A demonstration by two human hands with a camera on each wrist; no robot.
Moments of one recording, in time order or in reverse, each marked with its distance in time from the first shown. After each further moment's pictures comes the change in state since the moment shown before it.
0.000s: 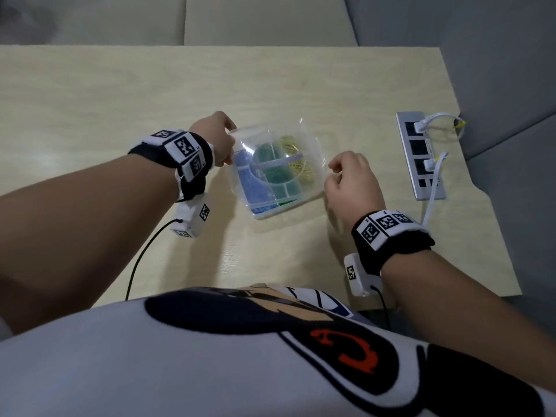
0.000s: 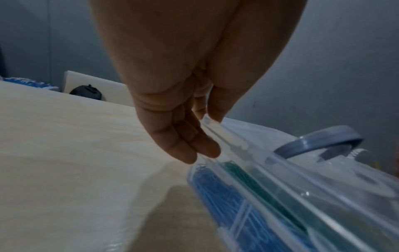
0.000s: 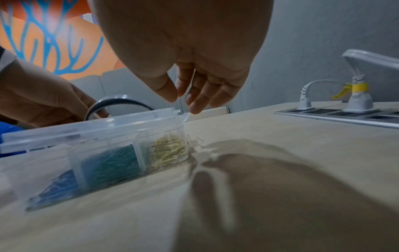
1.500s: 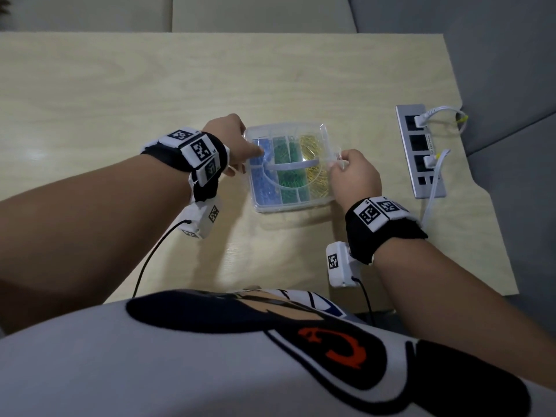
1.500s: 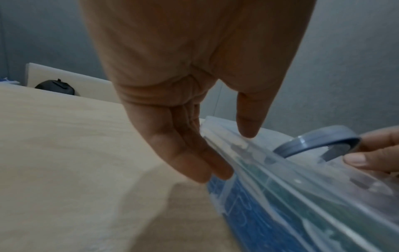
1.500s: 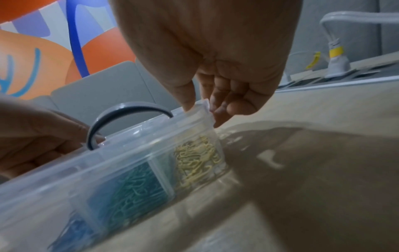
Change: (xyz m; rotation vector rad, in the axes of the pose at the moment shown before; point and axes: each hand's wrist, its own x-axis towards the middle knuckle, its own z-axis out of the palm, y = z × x) left_hand -0.001 0.023 0.021 0.048 -0.128 -0.014; right_hand 0.026 0.005 0.007 0.140 -0.021 0.401
